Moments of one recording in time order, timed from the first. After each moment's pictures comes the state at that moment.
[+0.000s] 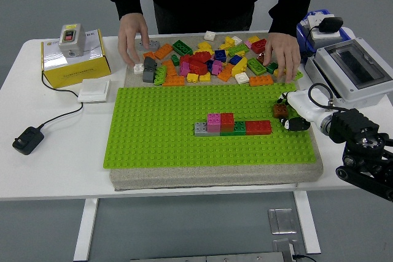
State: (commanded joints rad) left arm 0.03 0.19 -1.12 -0.18 1.23 0.04 0.44; right arm 0.76 -0.49 0.23 1.14 -1.78 -0.23 -0.31
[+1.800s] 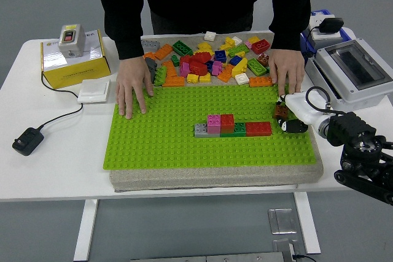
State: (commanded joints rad) left arm 0.03 0.20 -1.12 -0.18 1.22 0.04 0.43; right arm 0.76 -0.48 0.19 1.13 -1.79 -0.26 -0.32
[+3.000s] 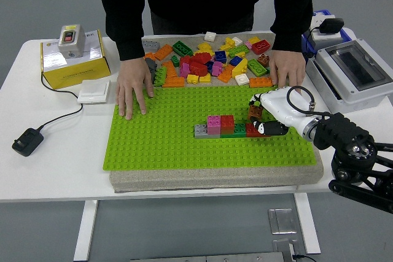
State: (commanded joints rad) left arm 0.03 0.19 -1.12 -0.18 1.23 0.04 0.43; right arm 0.77 -0.51 0.19 1.39 -1.86 -0.27 -0.34
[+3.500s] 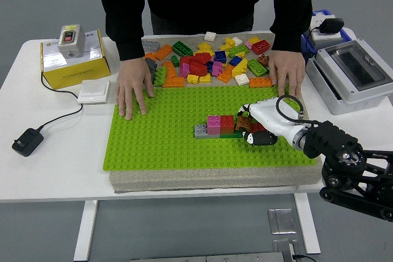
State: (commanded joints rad) left arm 0.03 0.20 -1.12 -0.18 1.23 0.04 0.43; right arm 0.77 -0.48 0.16 1.39 -1.81 -0.27 -0.34
